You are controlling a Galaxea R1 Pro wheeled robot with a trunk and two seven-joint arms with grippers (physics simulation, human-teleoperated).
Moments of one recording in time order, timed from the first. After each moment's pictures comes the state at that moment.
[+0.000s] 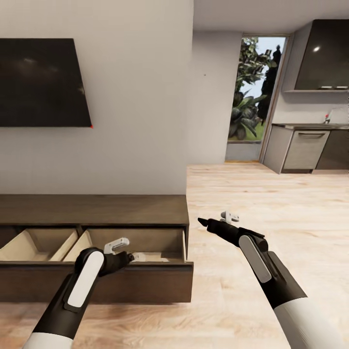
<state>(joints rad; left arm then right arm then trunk) -0.46 0.02 -0.06 -1.35 0.85 0.99 0.66 -0.63 -0.09 0.20 -1.21 -0.72 0.61 -0.04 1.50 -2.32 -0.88</state>
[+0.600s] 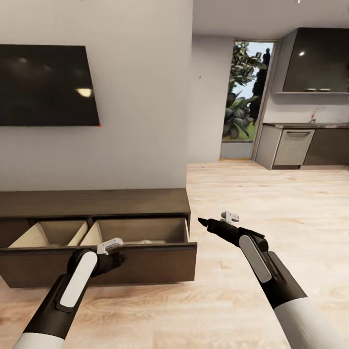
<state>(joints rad) -0.46 0.07 -0.06 -1.35 0.85 0.99 0.65 -0.63 -0.10 0.20 -1.21 -0.72 0.61 -0.04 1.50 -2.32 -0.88</state>
